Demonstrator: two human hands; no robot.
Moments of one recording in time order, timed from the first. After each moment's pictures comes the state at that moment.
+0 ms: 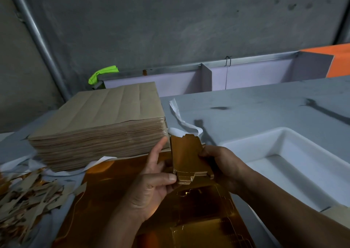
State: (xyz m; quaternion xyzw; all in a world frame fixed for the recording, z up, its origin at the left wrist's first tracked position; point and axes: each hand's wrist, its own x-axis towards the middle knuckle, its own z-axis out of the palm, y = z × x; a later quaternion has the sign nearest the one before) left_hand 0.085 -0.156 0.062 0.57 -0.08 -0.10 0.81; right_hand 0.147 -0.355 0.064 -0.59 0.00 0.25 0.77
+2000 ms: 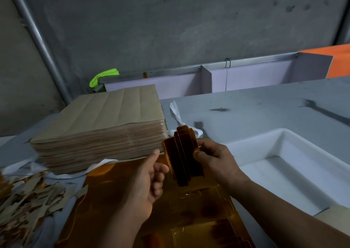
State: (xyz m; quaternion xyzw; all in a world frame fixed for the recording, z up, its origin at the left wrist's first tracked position) left_hand 0.088 -0.160 0.071 0.63 0.22 -0.03 0.74; right_hand 0.133 -0.343 0.070 -0.73 -0.12 0.01 0.67
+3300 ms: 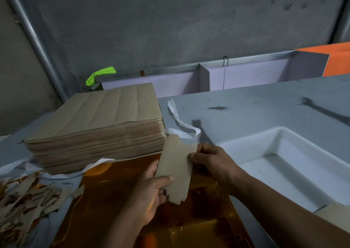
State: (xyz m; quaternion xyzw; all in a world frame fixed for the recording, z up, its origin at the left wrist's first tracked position) left_hand 0.090 -0.158 0.043 0.63 0.06 -0.09 0.77; right_hand 0.142 -0.345 0.067 -0.69 -0.04 0.13 0.71
